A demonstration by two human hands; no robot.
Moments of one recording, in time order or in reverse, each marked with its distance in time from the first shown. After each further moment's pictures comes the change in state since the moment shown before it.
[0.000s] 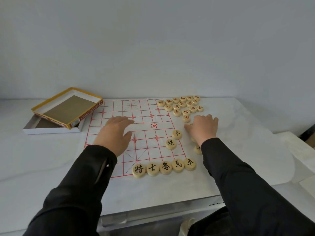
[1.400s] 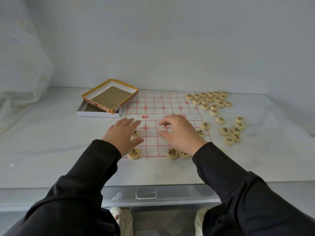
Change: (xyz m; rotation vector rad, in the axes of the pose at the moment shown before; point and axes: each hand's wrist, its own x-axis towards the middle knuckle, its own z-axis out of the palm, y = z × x) left_hand -0.054 -0.066 -0.031 0.218 -0.250 -0.068; right_hand -0.116 -0.122 -0.067 0.704 -0.154 -0.570
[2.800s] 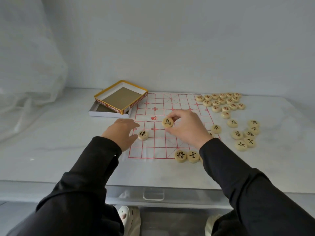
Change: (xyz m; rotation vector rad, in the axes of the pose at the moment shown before) left_hand 0.001 -0.013 -0.010 -0.054 0.036 -0.116; right_hand 0.019 0.003 -0.006 0.156 0.074 0.024
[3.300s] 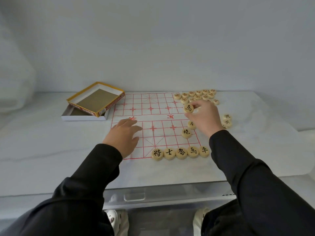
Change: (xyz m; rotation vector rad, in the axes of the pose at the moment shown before) left_hand 0.004 0.058 0.022 0.042 0.066 0.177; right_hand -0.002 0.085 -0.063 -0.063 0.359 0.221
